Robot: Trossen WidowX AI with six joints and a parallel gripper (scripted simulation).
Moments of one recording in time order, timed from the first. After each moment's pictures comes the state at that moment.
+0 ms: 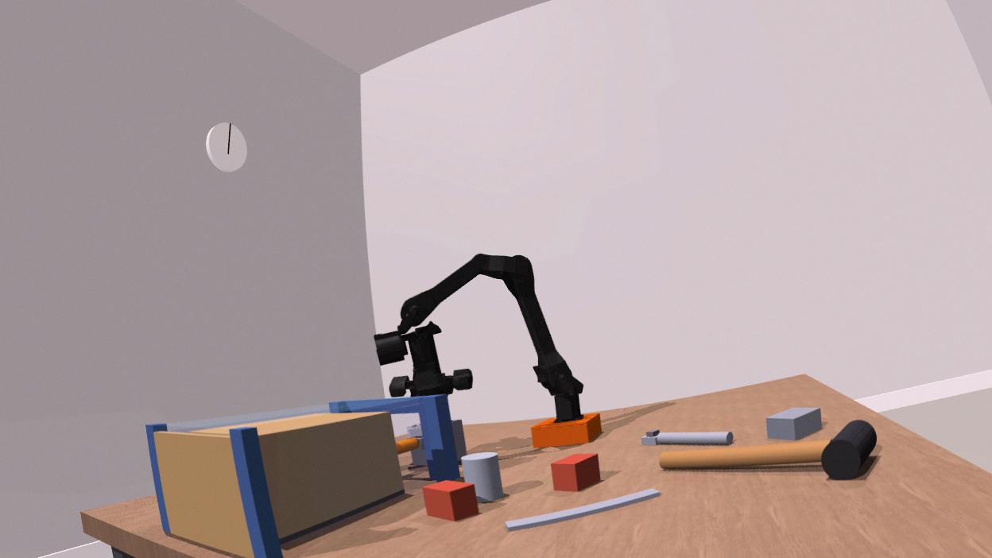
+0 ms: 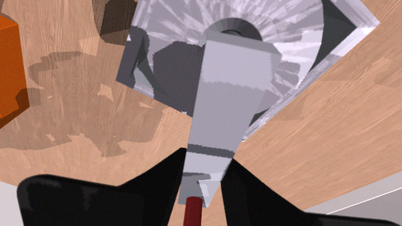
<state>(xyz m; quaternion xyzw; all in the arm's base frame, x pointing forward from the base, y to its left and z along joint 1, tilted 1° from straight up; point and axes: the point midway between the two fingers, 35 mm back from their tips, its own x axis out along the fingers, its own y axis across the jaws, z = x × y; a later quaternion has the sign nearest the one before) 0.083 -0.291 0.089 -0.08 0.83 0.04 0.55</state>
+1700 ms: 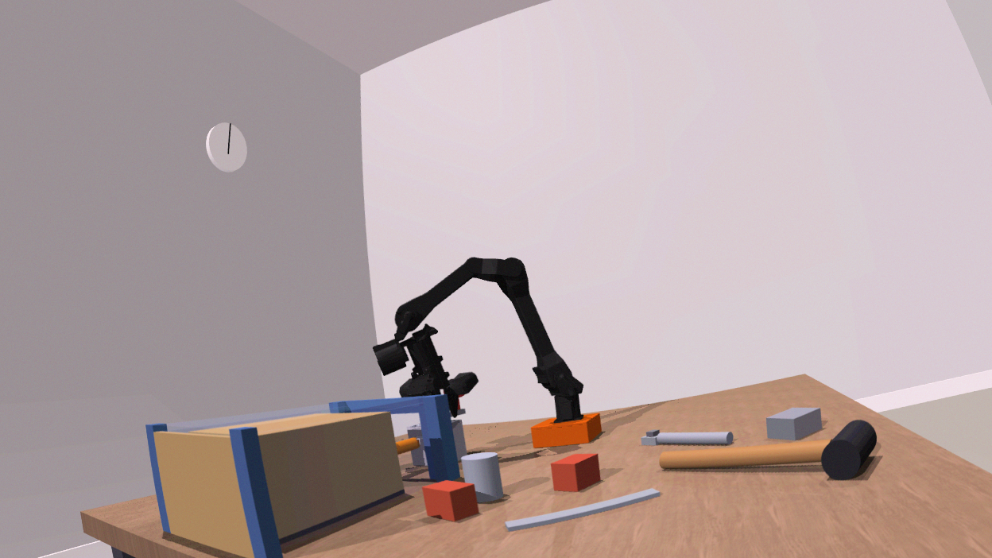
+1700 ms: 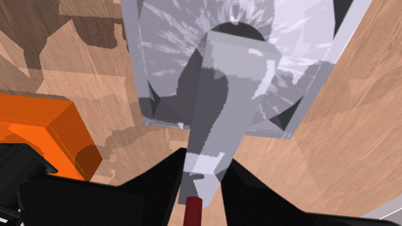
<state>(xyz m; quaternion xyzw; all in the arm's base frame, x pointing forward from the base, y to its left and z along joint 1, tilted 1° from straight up) 0.084 -0.268 0.081 0.11 0.83 -0.08 0.55</state>
